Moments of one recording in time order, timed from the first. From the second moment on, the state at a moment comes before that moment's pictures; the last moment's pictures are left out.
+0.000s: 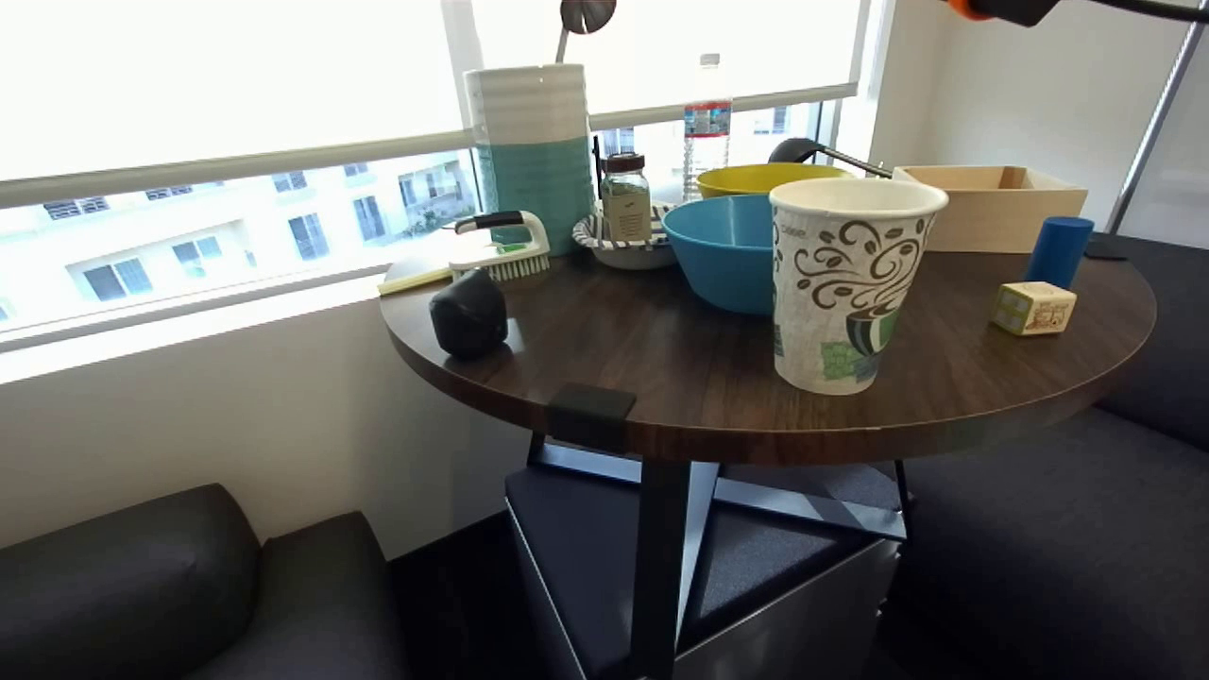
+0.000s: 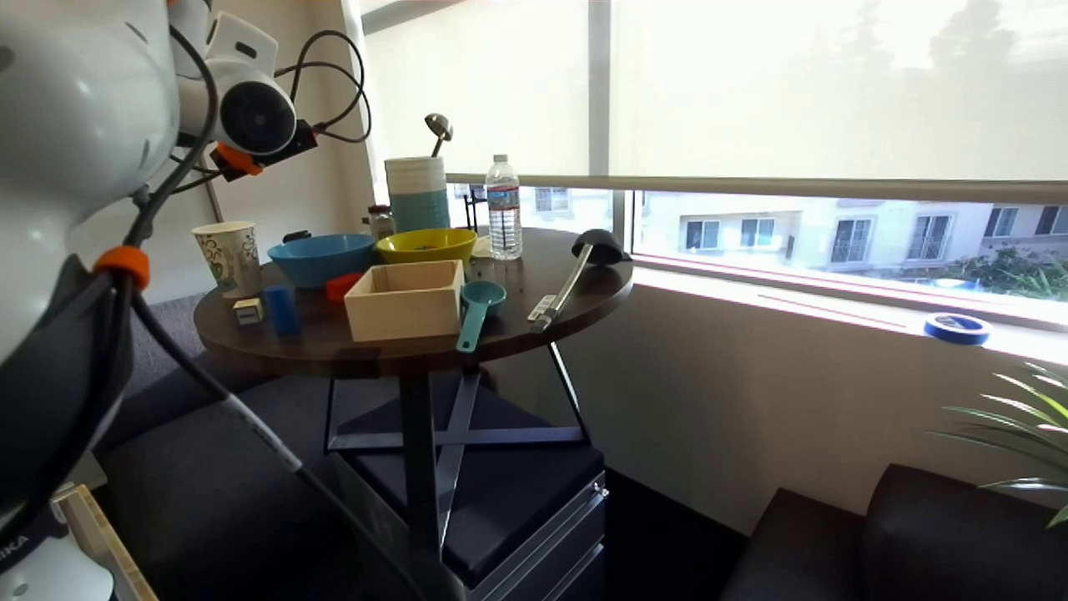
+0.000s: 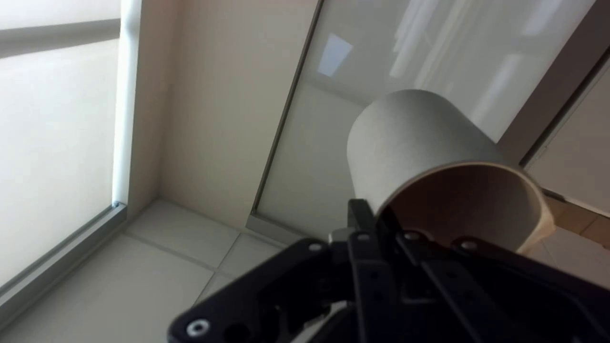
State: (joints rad) arm 1.43 -1.49 -0.92 -2.75 0.99 2.93 -2.22
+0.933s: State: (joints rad) arm 1.38 -1.48 -0.93 -2.75 1.21 2.84 -2.46
